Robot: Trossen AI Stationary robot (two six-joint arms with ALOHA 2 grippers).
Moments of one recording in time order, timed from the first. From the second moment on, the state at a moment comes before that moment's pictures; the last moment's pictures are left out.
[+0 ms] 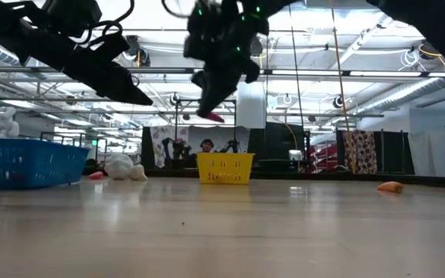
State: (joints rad) left arm 0.21 0.91 0.33 0.25 -0.43 0.19; right arm -0.21 2.15 1.99 -0.96 -0.16 -0.63
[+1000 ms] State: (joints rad) left arm 0.21 0.91 0.33 0.25 -0.43 0.19; right arm -0.42 2.16 1.99 -0.97 -0.06 -0.40
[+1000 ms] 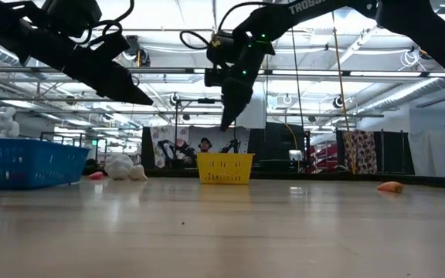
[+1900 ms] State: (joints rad) left arm 0.21 0.91 0.33 0.21 -0.37 0.15; right arm -0.39 1.96 1.67 -1.39 -0.26 -0.06
